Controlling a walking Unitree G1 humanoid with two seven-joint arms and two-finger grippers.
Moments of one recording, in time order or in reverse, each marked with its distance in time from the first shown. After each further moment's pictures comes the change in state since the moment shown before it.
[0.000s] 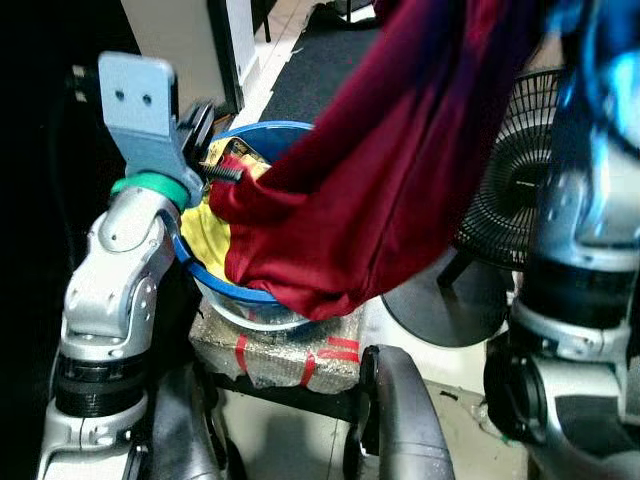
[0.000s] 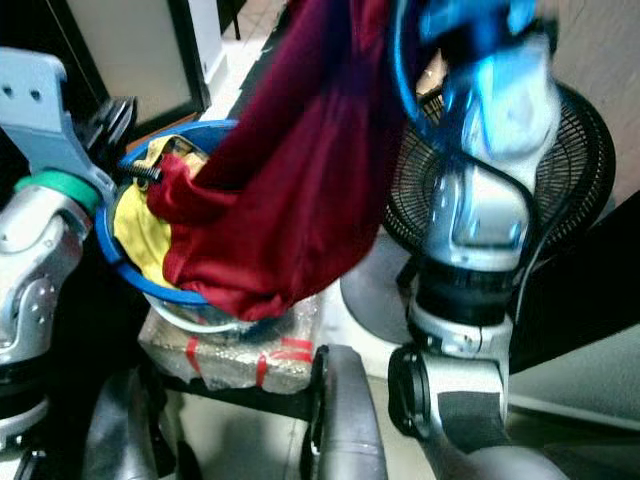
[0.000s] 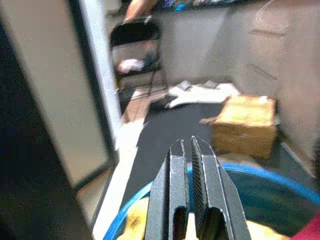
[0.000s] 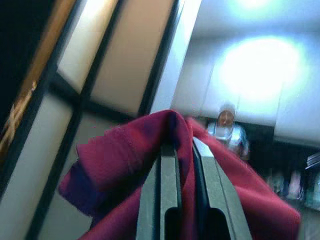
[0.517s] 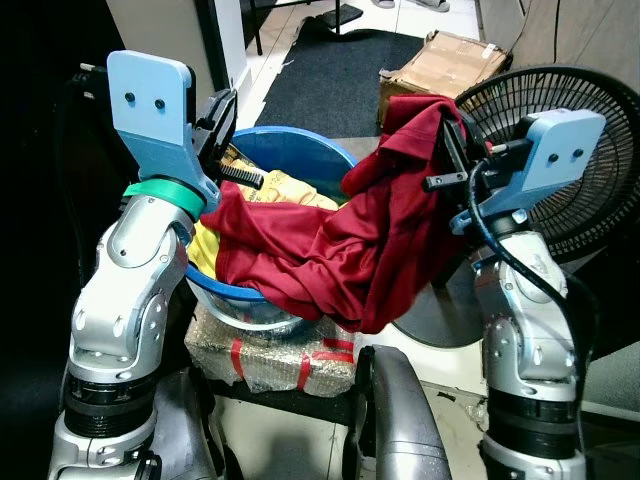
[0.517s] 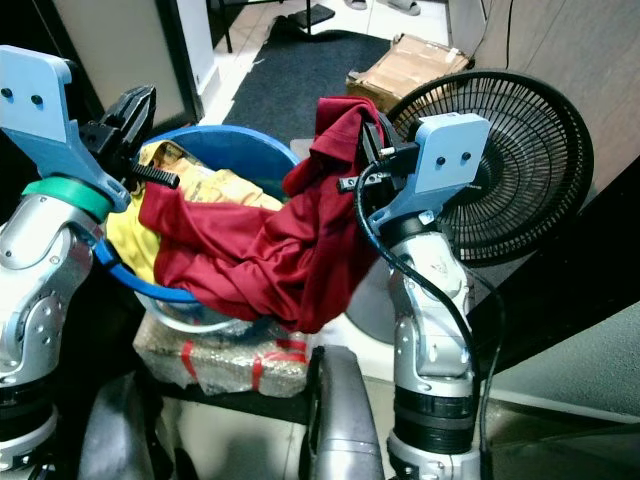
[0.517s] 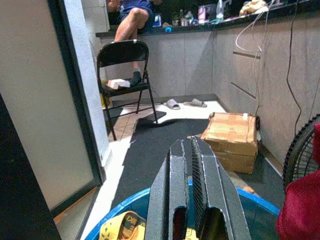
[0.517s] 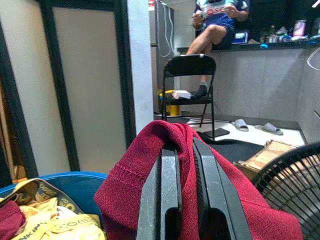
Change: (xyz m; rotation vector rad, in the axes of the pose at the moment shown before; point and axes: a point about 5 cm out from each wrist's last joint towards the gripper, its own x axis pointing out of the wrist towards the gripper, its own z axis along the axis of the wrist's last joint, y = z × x) left arm -0.003 -0.005 0.002 -0.040 -0.037 0.029; right arm -0.068 0.026 -0.070 0.192 0.387 -0.123
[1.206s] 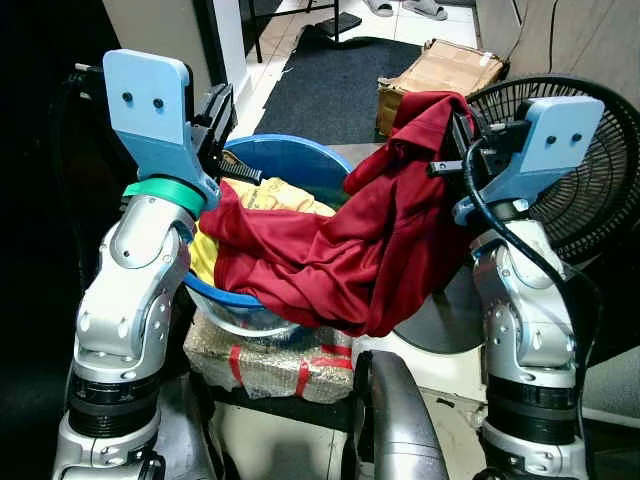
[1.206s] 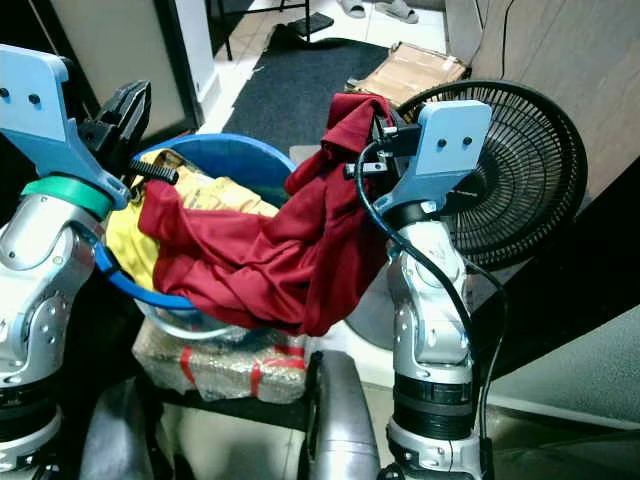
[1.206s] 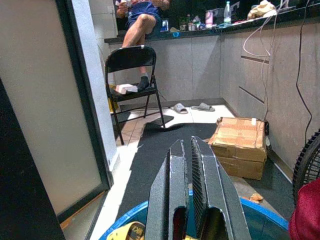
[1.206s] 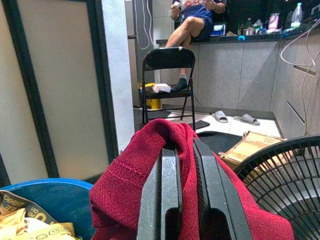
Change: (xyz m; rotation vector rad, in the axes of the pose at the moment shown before) left arm 0.000 0.001 -0.001 0.016 -0.001 0.024; right arm 0.003 -0.007 -0.002 -0.030 0.047 -0.086
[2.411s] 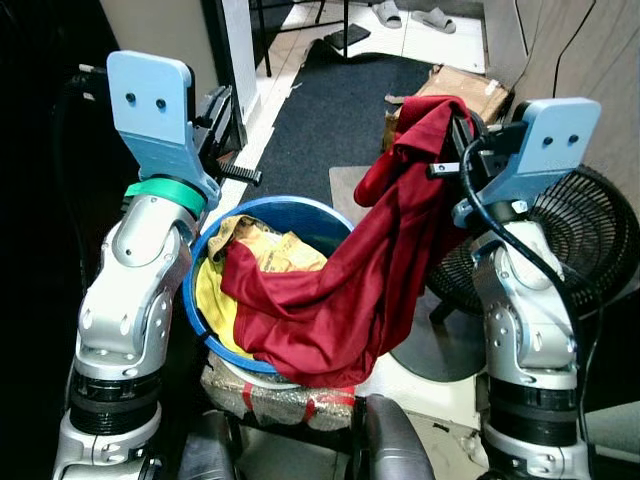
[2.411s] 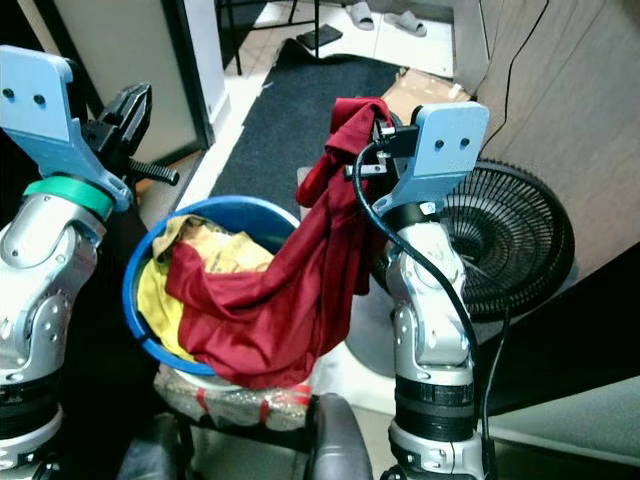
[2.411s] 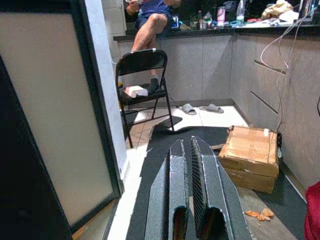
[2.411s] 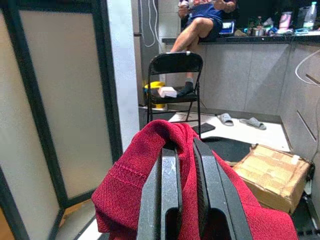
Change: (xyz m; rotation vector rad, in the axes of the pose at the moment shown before) left arm 0.002 0.000 -0.005 -0.003 0.024 0.005; right arm -0.001 0.003 -0.002 -0.009 0.019 0.001
